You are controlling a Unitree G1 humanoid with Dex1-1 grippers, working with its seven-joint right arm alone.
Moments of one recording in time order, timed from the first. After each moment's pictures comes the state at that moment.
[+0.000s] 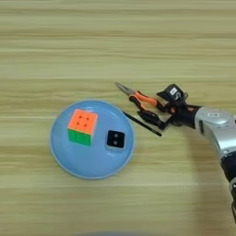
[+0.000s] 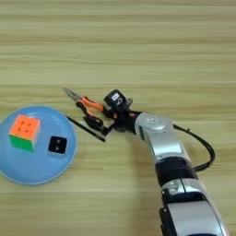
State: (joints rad) arm -0.44 -0.38 0.04 0.63 0.02 0.08 0.79
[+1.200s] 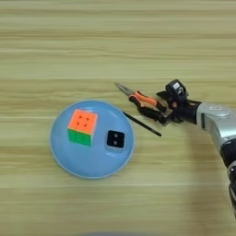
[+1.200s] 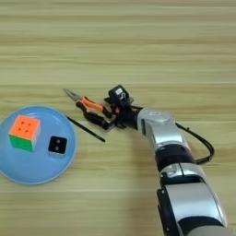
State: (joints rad) arm -0.54 -0.38 0.03 0.84 0.09 0.09 0.87
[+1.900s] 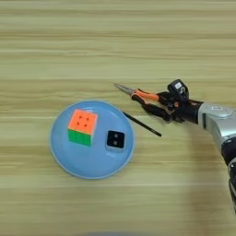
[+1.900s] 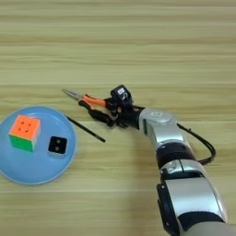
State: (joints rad) arm -0.57 -0.39 0.03 0.94 0.09 0.03 0.86
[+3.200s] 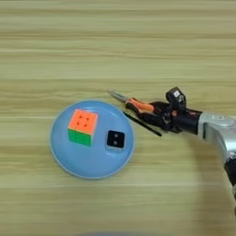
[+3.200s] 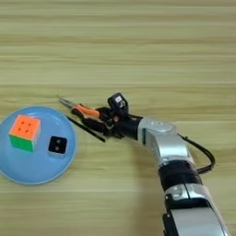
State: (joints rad) arm -0.35 -0.39 0.03 0.45 0.21 0.34 0.94
